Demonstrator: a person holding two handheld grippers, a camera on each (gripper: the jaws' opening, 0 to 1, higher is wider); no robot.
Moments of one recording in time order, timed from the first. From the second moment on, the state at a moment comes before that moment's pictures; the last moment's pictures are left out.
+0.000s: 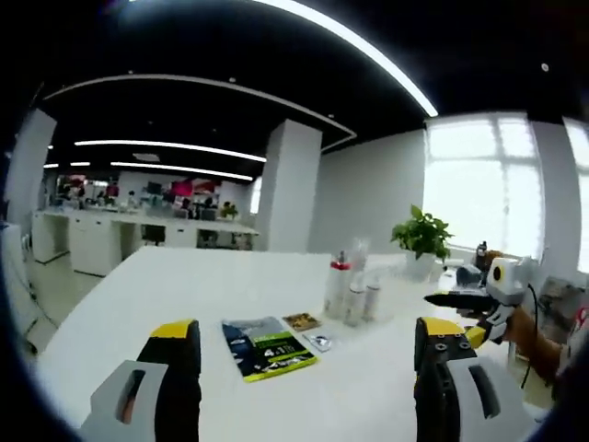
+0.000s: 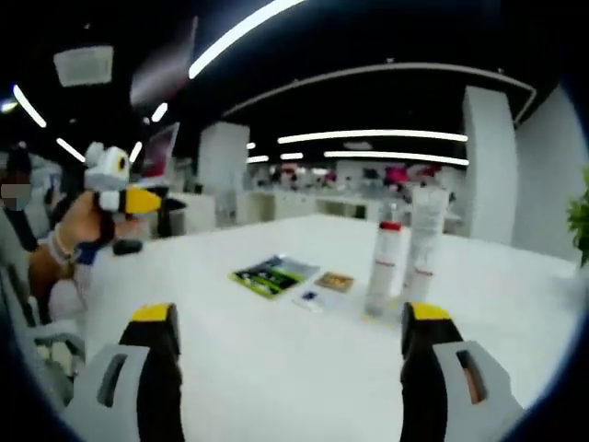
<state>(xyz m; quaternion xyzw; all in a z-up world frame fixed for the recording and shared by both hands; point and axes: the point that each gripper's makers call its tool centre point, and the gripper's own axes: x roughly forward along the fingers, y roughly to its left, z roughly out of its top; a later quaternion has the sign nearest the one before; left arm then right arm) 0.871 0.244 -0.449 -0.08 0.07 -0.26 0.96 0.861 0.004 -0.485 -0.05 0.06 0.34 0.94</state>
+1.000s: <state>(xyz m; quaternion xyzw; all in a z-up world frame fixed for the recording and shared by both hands) 0.807 0.317 -0.426 -0.03 0.05 -0.17 0.98 0.779 -0.079 -0.427 -0.04 0.01 0.28 0.96</state>
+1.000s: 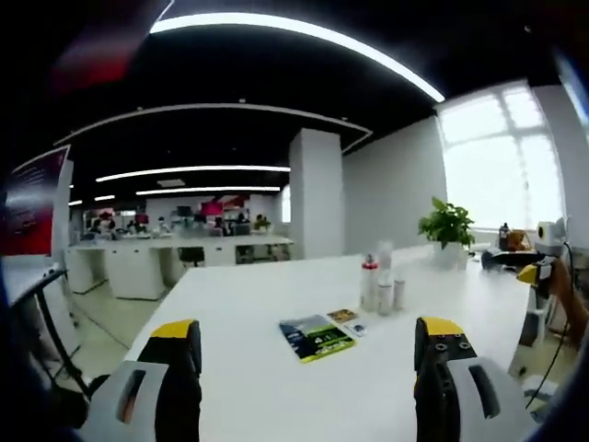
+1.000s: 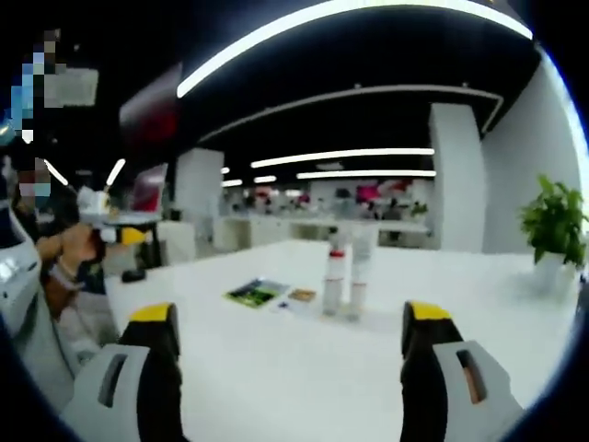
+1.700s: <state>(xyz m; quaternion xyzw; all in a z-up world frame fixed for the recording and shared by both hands) 0.788 0.327 -0.498 -0.07 0.09 -0.12 0.99 0.781 -0.100 -0.503 0.02 0.08 0.24 0.97</state>
